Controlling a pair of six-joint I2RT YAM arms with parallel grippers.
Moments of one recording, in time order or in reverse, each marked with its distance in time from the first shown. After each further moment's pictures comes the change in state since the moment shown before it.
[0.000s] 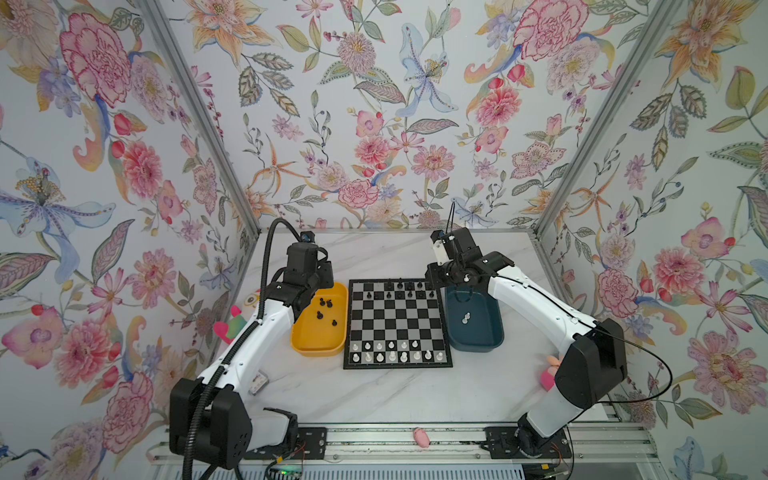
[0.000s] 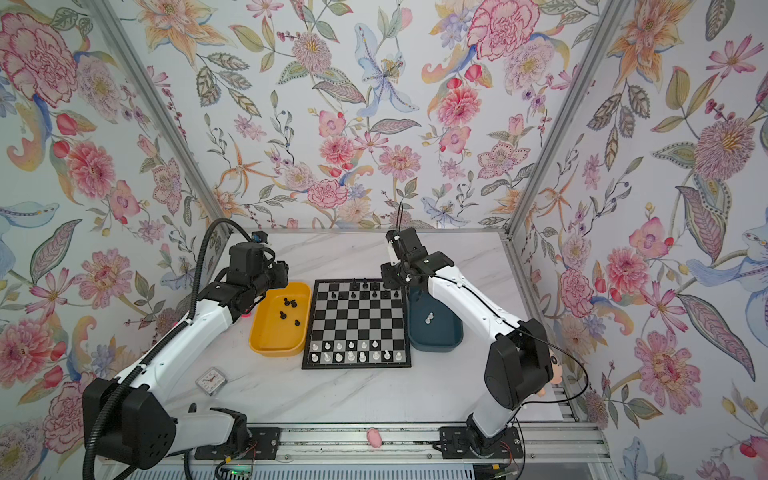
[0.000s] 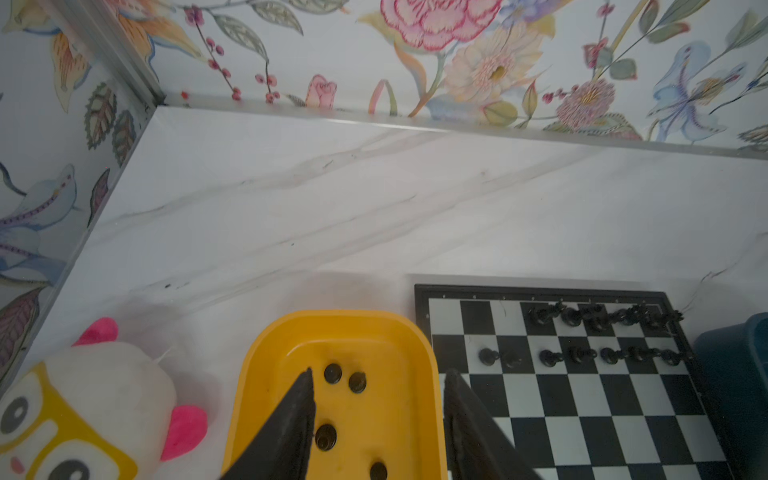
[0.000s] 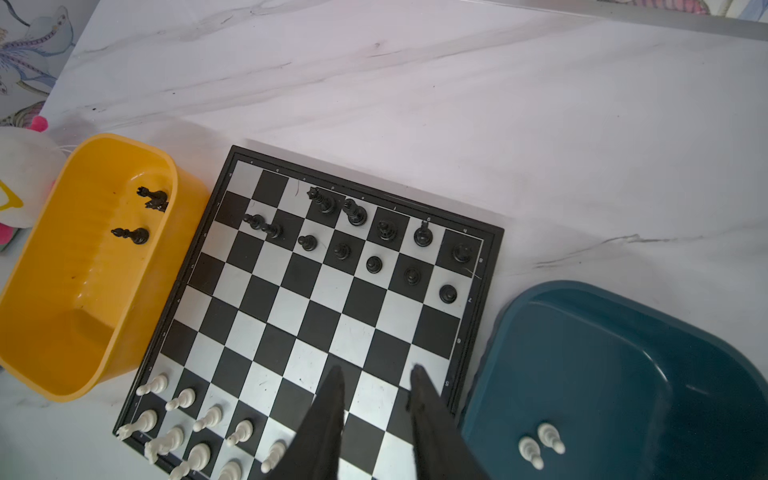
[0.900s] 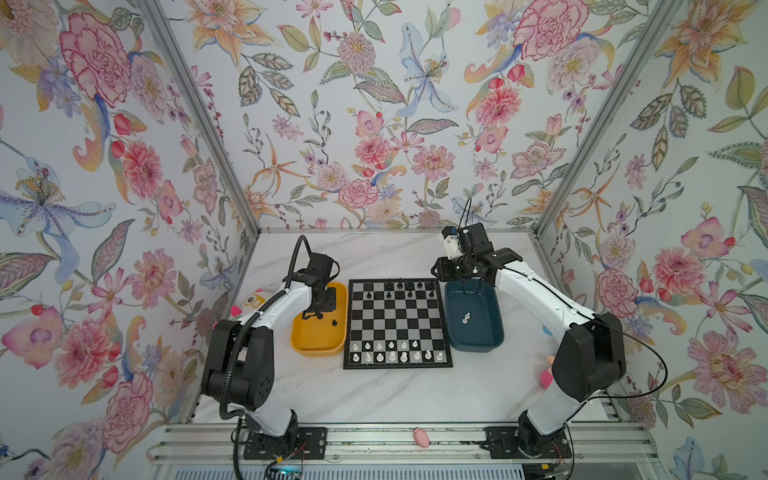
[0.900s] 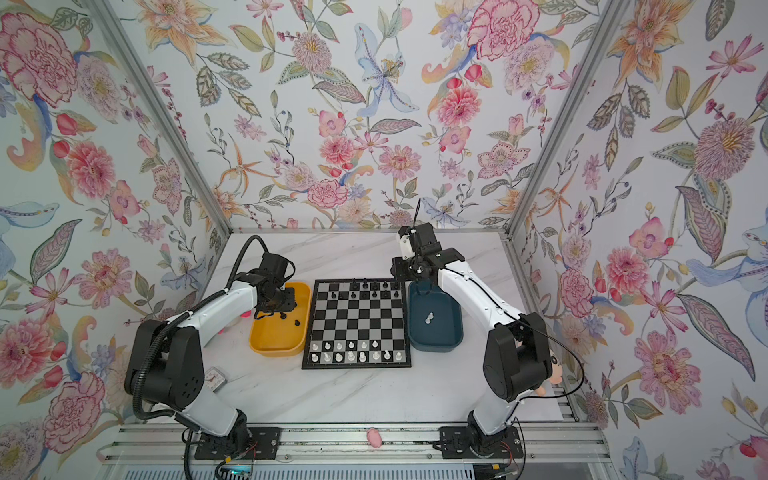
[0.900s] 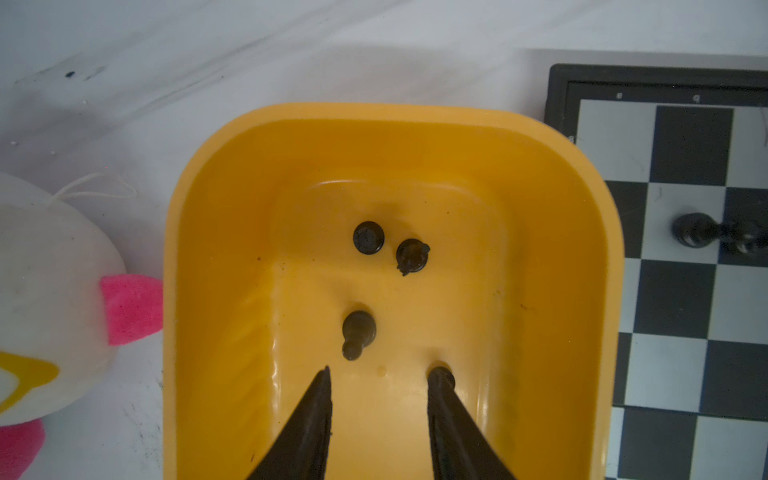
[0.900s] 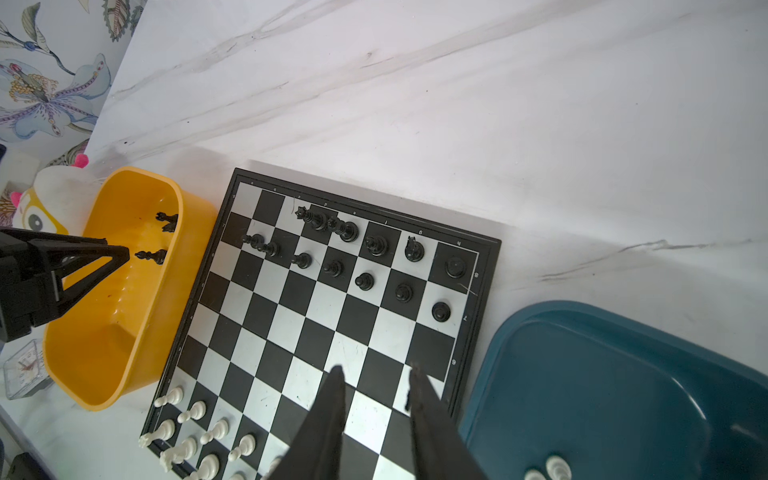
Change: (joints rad) left arm 0.021 0.281 0.018 -0.209 -0.001 -0.023; right arm -0.101 0.044 -0.010 0.047 -0.154 -0.002
